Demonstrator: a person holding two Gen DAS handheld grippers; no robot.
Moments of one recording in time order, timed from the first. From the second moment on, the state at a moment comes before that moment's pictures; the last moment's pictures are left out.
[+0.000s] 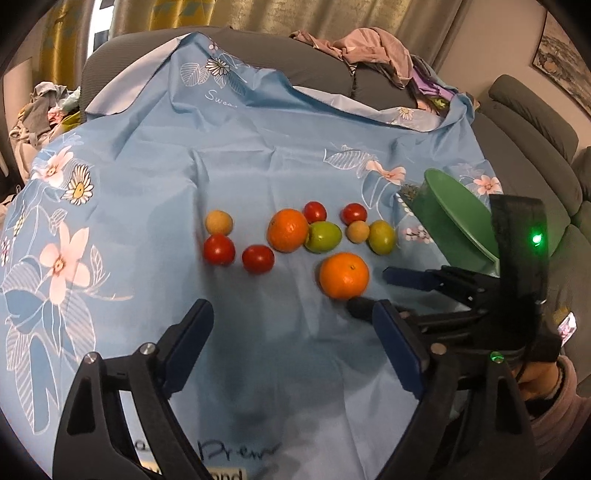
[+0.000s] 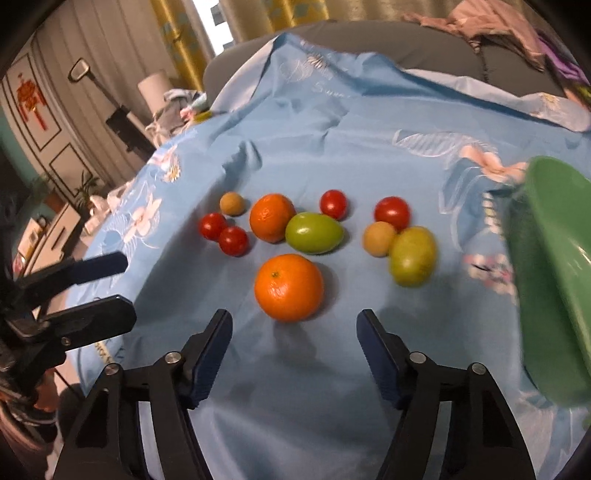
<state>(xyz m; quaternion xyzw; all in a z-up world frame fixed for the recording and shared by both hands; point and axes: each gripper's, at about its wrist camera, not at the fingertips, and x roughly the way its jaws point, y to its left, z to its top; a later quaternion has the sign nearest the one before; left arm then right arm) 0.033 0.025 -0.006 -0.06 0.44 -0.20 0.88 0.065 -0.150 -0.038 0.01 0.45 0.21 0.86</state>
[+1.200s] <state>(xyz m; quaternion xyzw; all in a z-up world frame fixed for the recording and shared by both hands) 0.132 -0.012 -0.047 0.01 0.49 -0.18 0.86 0.094 -0.186 -0.048 0.06 0.46 0.20 0.86</state>
